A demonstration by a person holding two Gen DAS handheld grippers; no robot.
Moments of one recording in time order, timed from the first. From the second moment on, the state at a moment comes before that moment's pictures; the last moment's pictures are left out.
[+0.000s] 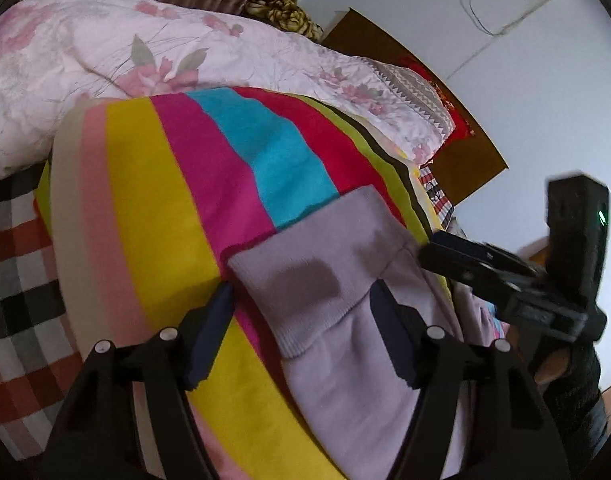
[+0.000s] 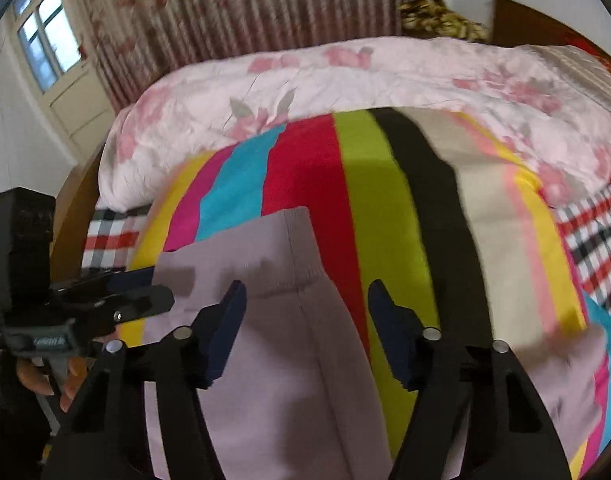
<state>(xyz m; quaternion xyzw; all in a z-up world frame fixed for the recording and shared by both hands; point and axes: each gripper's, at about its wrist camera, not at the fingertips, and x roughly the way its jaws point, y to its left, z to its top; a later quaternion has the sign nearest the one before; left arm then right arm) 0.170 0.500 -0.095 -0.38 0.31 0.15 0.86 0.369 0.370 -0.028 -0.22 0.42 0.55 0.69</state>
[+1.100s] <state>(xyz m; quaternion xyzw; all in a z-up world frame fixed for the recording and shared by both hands) 0.158 0.457 -0.033 -0.22 0.27 0.25 0.90 0.423 0.242 0.028 -0.07 0.41 0.47 0.78</state>
